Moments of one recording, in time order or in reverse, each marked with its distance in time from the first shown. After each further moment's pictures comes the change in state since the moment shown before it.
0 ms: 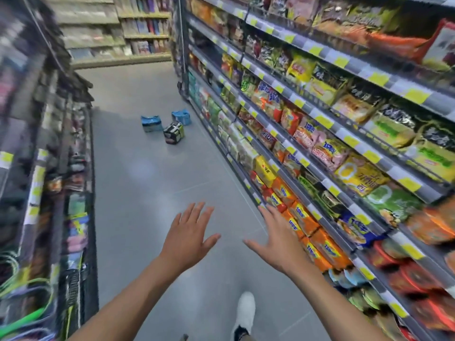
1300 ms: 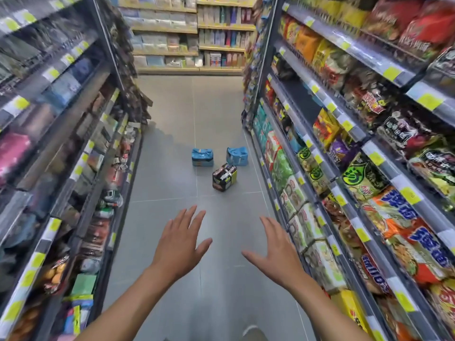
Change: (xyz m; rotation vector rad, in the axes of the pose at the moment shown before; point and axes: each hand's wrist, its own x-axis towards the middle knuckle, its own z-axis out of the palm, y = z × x) left_hand 0.513 -0.408 -0.097 -0.002 0.080 -0.388; right_hand 0.715 -0.186 0.057 0.046 -0.222 -0.227
